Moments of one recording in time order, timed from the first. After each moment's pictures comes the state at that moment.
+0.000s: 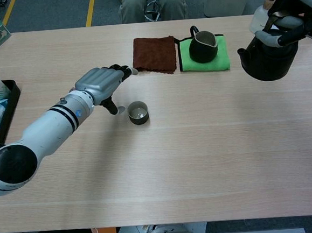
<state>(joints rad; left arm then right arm) -0.87 -1.71 -0.14 -1.60 0.70 1.06 0.73 0.47 -1.09 0.16 -2.00 -1.24 1.17 -0.24</state>
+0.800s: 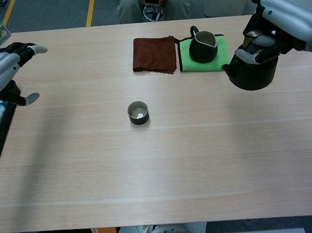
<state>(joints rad) -0.55 -1.29 0.03 -1.78 1.11 1.30 0.46 0.51 -1.18 0.14 -1.98 -1.22 1.14 -0.31</state>
